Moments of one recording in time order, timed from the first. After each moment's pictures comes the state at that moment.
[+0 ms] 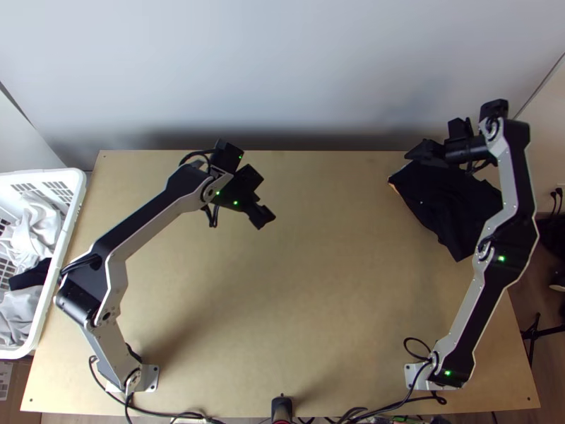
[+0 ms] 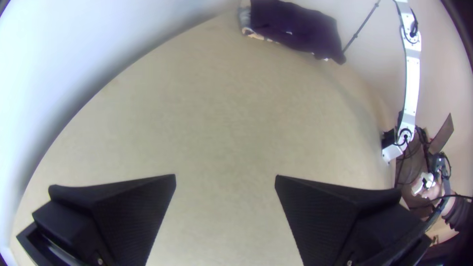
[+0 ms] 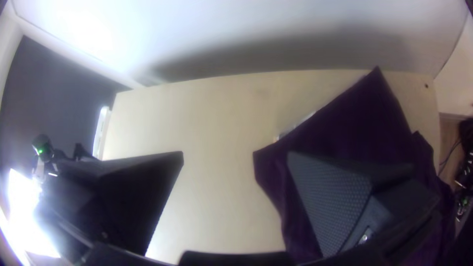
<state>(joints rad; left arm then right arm) -0.50 1.86 1.68 -0.75 0.35 0.27 -0.22 2.28 2.32 -1.20 -0.69 -0.19</state>
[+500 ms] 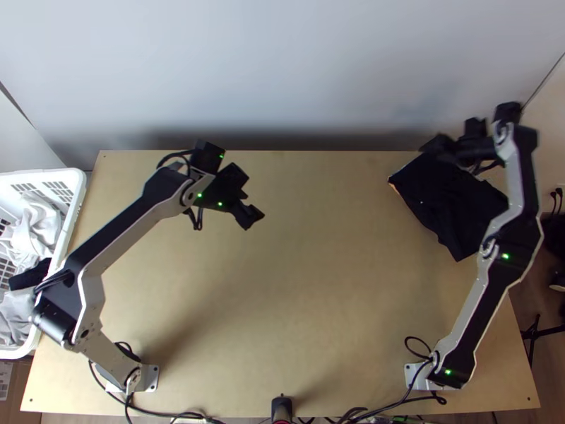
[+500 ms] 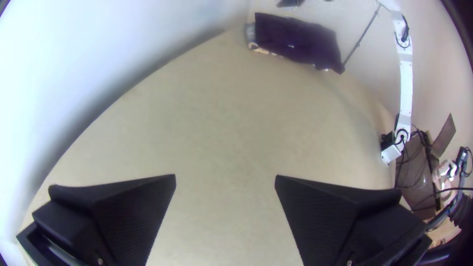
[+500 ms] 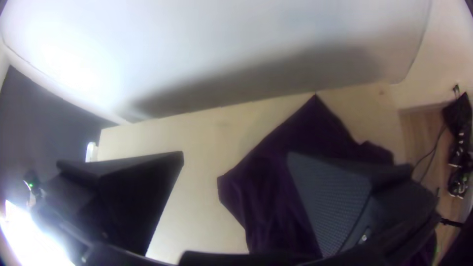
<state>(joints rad) -0.45 1.73 1.59 -0.74 0.35 0.30 -0.29 2.29 2.35 -1.07 -0.63 -0.05</state>
